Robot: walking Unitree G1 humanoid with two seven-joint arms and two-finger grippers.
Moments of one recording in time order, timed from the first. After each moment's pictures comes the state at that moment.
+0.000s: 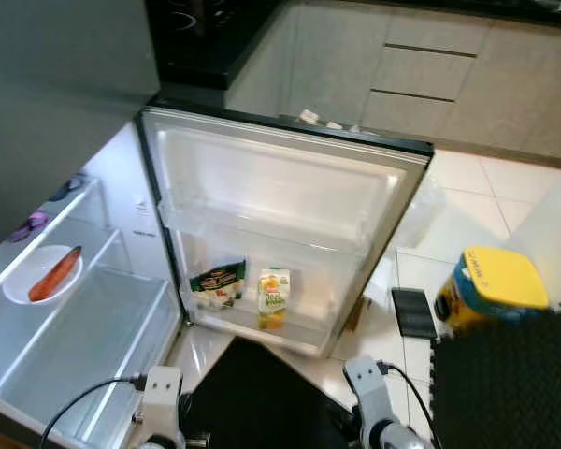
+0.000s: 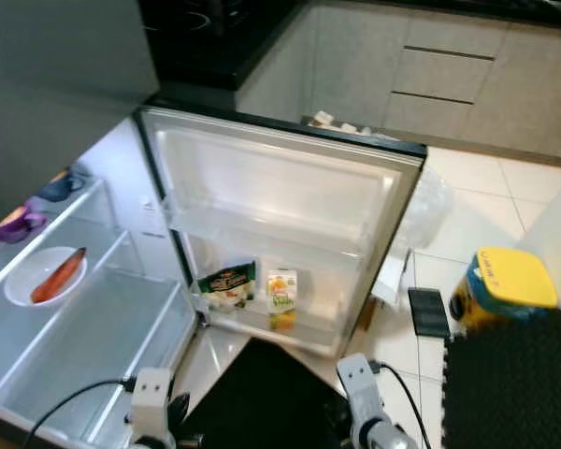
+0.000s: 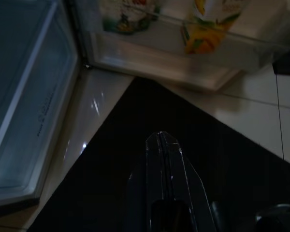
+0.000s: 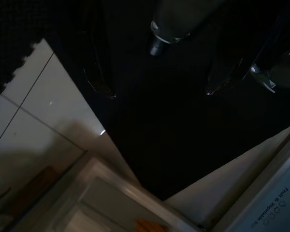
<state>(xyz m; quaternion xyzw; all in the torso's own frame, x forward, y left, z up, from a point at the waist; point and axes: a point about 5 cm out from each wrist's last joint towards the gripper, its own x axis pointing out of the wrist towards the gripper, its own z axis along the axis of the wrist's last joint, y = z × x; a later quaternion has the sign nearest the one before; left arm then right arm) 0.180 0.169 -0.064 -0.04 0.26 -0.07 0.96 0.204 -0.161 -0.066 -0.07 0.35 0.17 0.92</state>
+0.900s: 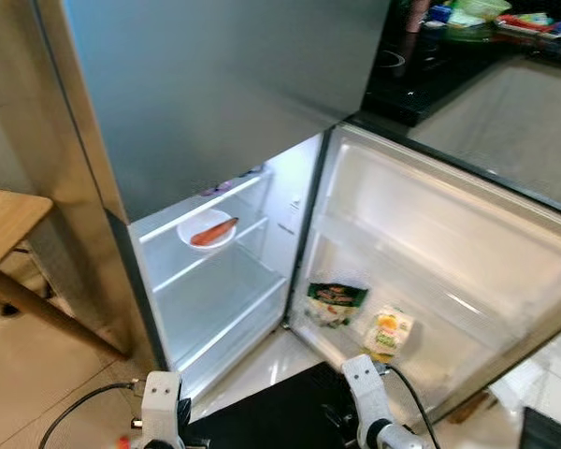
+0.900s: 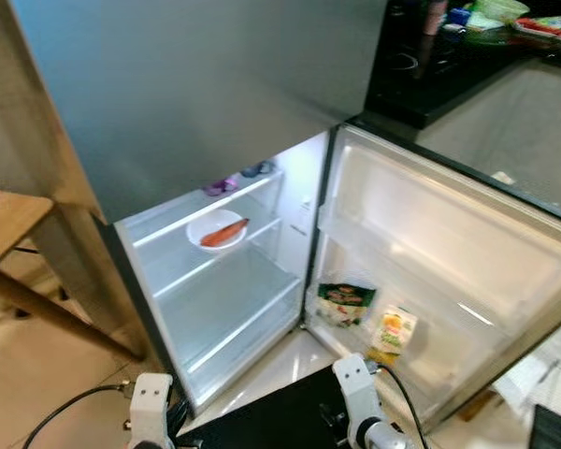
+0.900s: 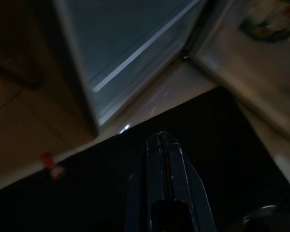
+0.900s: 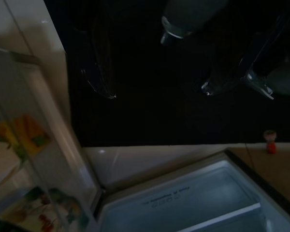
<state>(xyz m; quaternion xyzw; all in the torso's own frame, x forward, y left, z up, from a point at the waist) 0.173 0.172 -0.069 -0.04 0.28 -0.07 0.96 0.204 -0.161 -0.066 -0.07 0.34 0.17 0.92</state>
